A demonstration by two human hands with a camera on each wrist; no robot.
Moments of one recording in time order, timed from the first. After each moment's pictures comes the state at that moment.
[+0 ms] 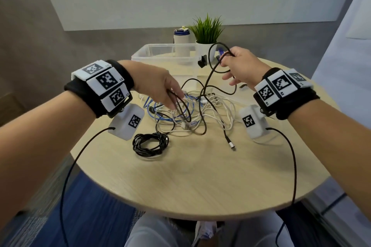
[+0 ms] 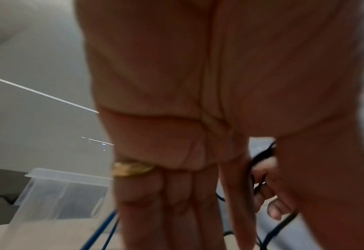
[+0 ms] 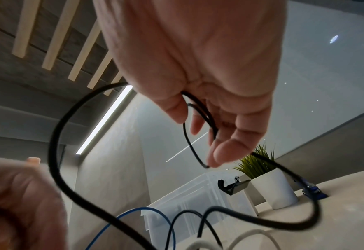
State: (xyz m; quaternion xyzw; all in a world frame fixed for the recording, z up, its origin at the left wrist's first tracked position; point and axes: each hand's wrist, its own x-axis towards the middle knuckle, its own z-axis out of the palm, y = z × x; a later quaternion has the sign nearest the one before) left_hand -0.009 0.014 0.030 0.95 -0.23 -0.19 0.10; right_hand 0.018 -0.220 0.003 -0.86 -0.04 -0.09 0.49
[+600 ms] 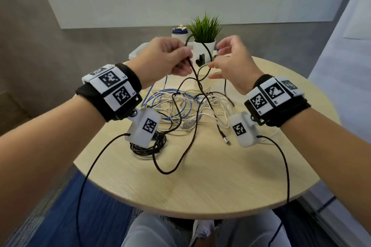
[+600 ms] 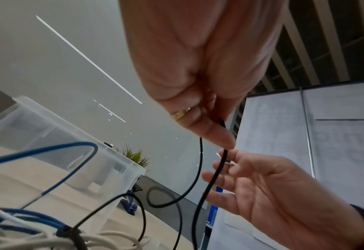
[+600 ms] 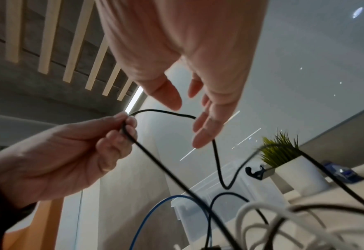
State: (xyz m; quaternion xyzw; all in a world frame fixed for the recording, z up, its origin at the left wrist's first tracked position) left_hand -0.014 -0.015 0.026 0.78 -0.25 0.04 0.58; right_hand -0.002 -0.200 0.001 -0.77 -0.10 -0.15 0.61
